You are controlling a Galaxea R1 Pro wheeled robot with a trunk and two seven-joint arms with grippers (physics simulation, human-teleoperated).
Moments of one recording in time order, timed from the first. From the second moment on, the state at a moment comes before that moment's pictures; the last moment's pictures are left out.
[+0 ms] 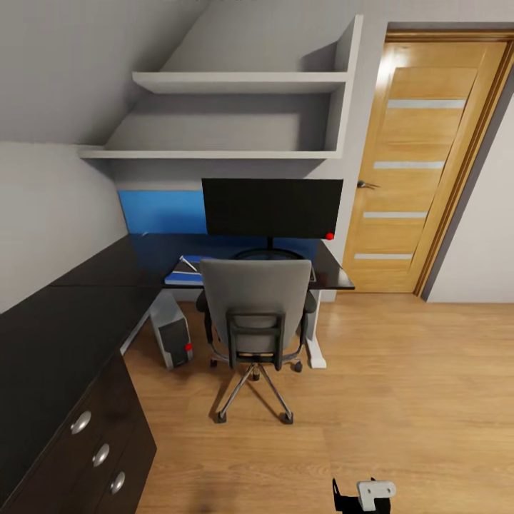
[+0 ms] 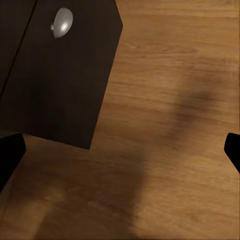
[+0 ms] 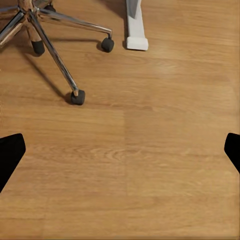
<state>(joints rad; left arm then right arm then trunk) -0.29 -0.06 -0.33 -0.02 0.34 -0.45 0.40 -0.42 0.01 0.33 0.02 -0.22 -0.70 -0.15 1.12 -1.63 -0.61</state>
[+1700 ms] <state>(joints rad) -0.28 -0.06 -0.33 -0.02 0.34 -0.48 0.39 -0.42 0.01 0.33 0.02 -0.22 -0.70 -0.14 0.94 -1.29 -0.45</state>
